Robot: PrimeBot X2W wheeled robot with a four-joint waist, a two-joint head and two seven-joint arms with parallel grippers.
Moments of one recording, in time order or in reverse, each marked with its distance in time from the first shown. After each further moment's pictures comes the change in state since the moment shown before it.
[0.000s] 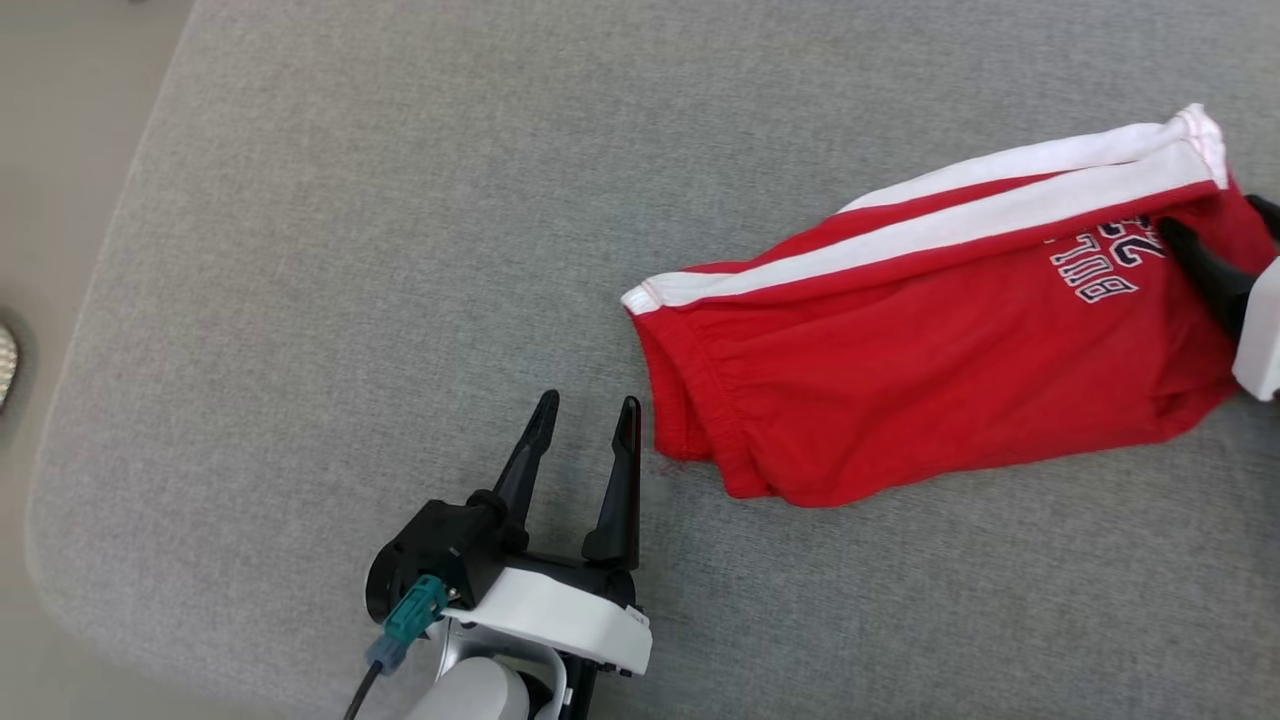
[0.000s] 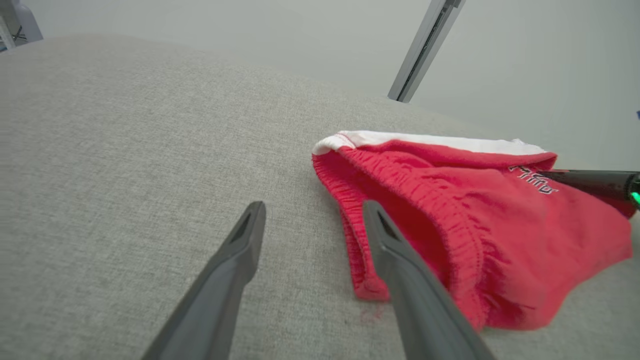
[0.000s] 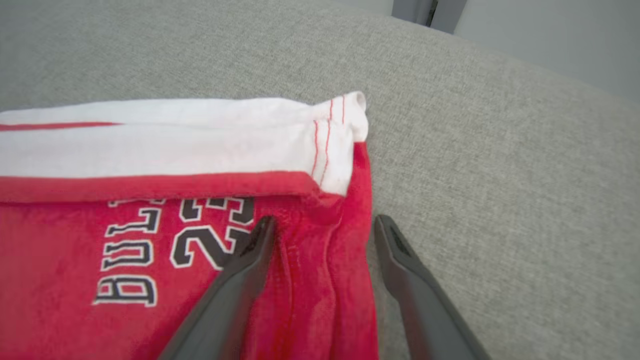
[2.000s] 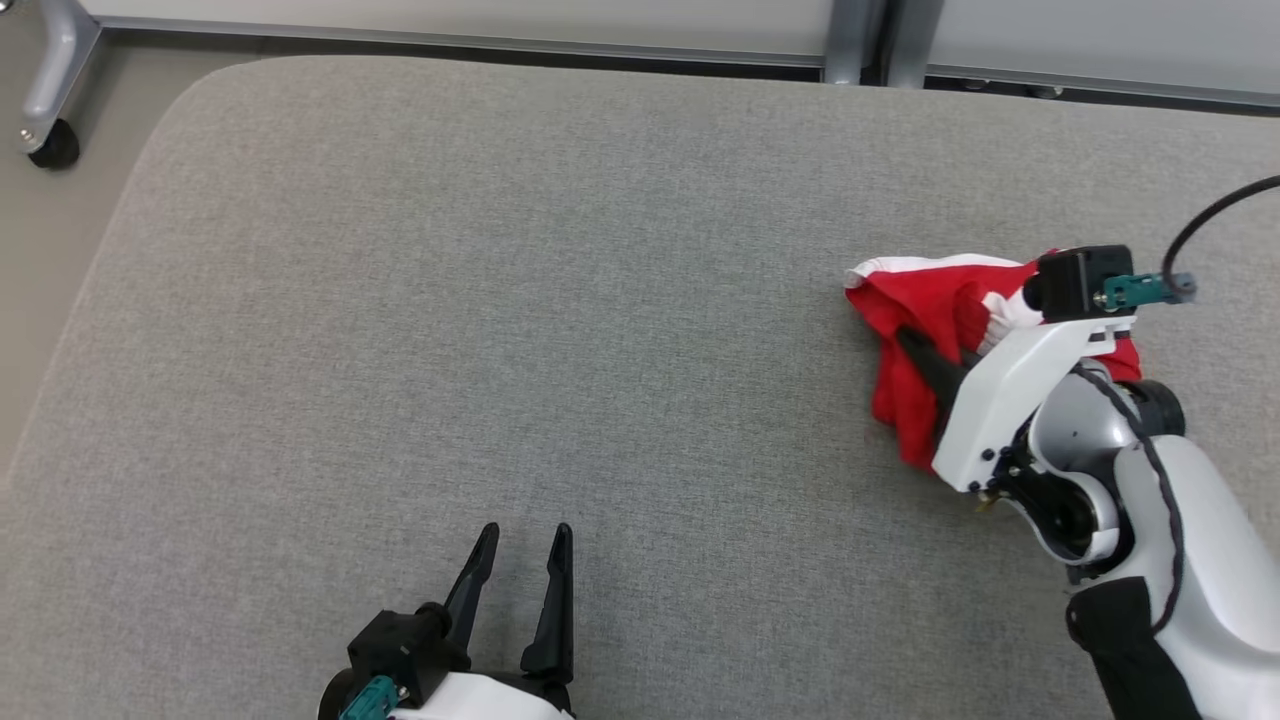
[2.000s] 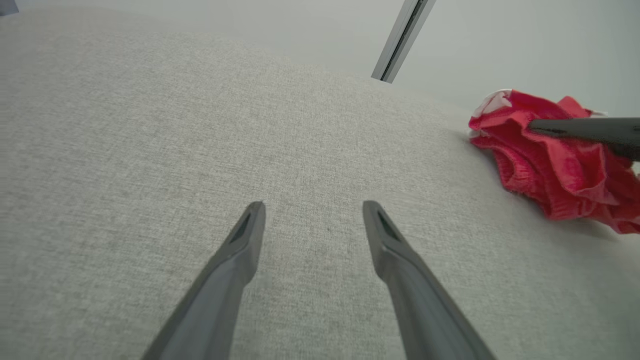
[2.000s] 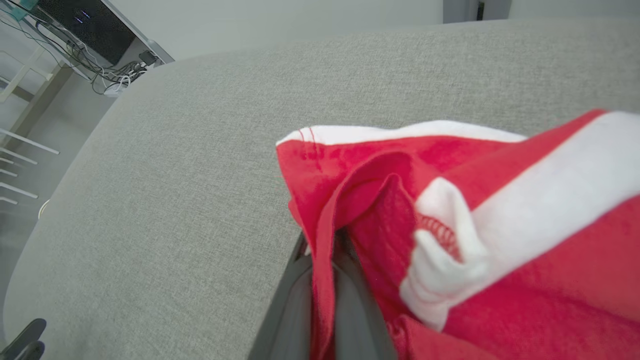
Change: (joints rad) left arm 0.199 -0.023 0.162 0.110 0.075 -0.142 0.000; right arm 0.139 0.503 -0.131 -0.018 -0.109 -0.001 0.050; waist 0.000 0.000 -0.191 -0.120
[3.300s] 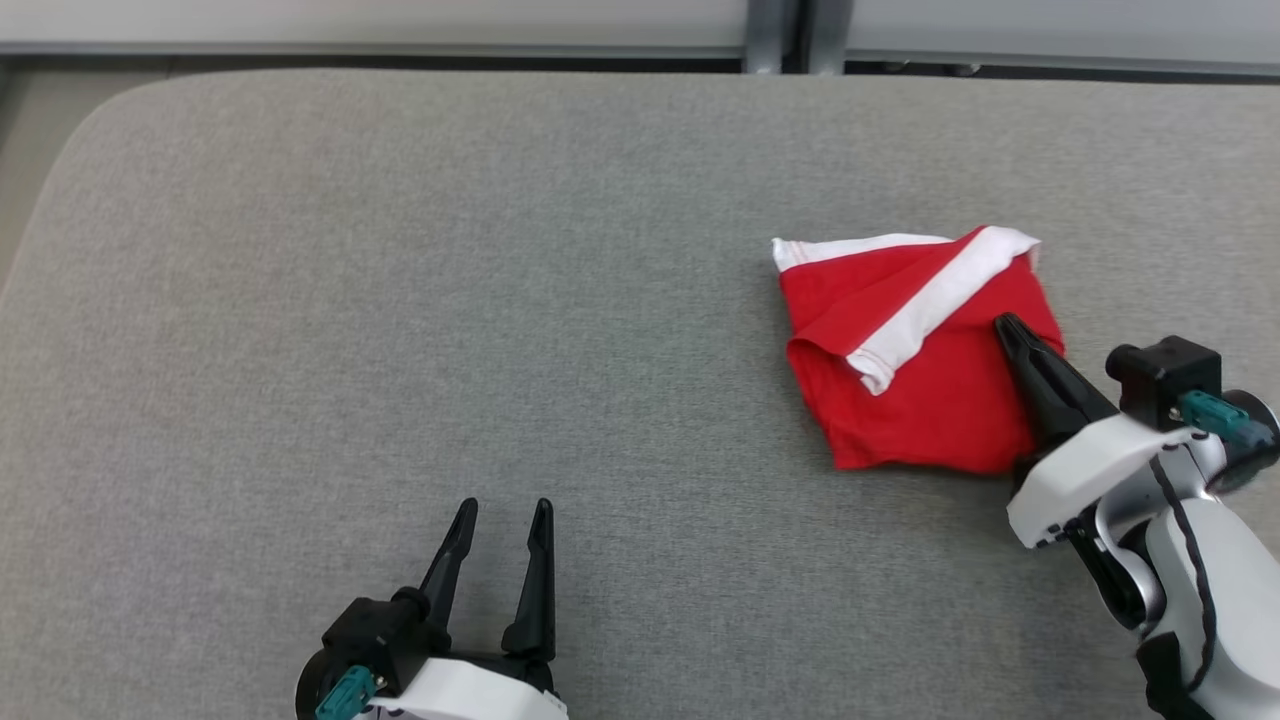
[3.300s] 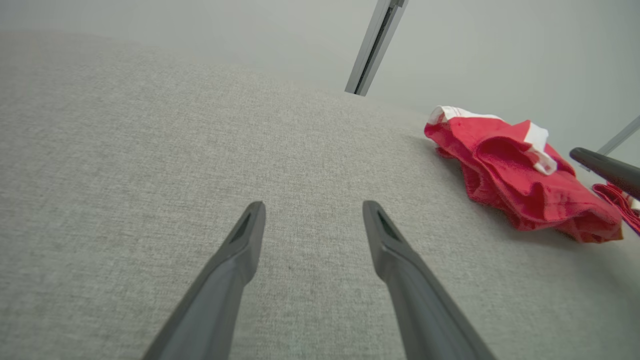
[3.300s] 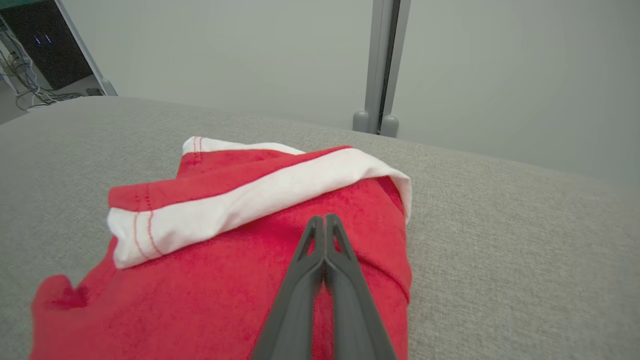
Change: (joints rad) left arm 0.007 -0.001 0.052 -0.041 0.043 -0.009 -0.002; right arm 0.085 -0.129 0.037 0.130 -0.231 0.000 -0.624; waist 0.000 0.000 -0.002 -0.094
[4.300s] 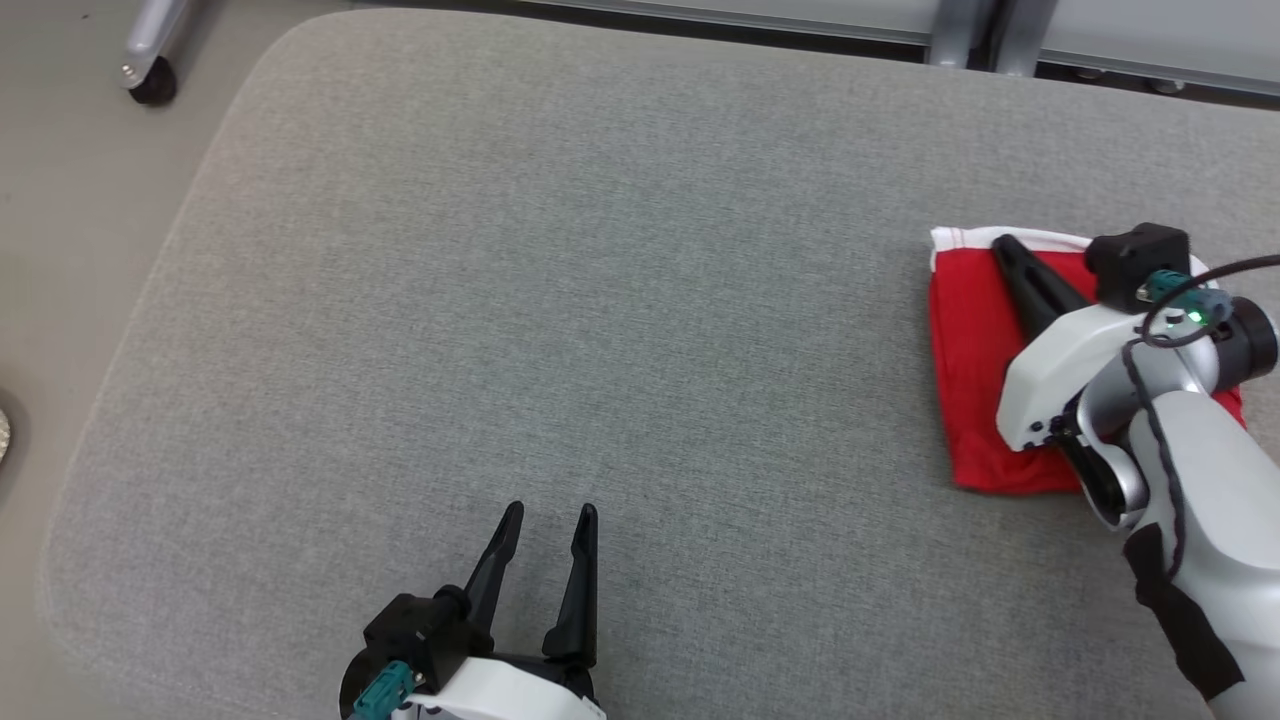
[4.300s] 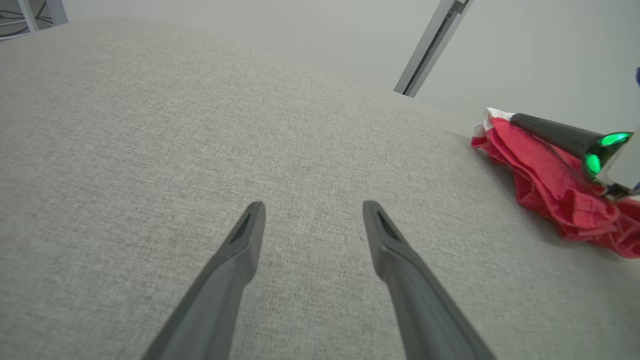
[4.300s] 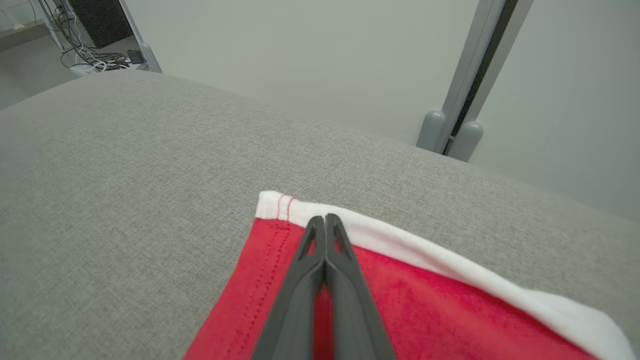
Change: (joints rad) left arm -0.037 0.000 -0.095 0.010 -0.071 0.021 0.000; right arm -0.268 -0.008 0.135 0.238 0.039 0.000 0.078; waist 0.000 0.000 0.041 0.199
